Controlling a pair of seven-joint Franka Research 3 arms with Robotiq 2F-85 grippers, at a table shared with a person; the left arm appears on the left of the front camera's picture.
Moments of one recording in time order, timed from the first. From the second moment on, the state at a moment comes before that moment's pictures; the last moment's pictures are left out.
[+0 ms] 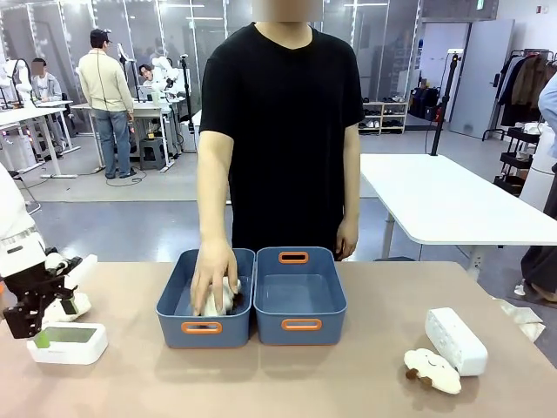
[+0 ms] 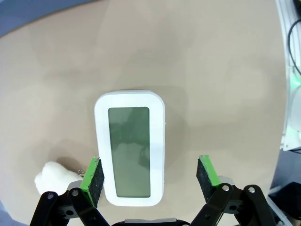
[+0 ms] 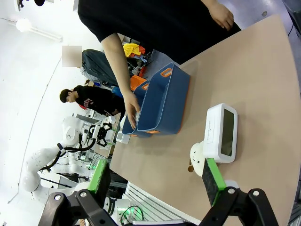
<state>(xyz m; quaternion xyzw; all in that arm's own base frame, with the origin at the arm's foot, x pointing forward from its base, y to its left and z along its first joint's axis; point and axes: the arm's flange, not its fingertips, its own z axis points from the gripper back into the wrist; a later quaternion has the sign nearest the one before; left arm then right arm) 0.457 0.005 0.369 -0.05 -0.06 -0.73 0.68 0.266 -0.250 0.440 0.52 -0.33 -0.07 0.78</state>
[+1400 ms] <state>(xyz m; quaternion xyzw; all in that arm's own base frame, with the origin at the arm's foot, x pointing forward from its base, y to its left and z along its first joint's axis) 0.468 -0.004 0.307 -0.01 -0.02 -0.73 0.68 0.266 -0.250 0.440 0.52 -0.33 -0.07 0.78</state>
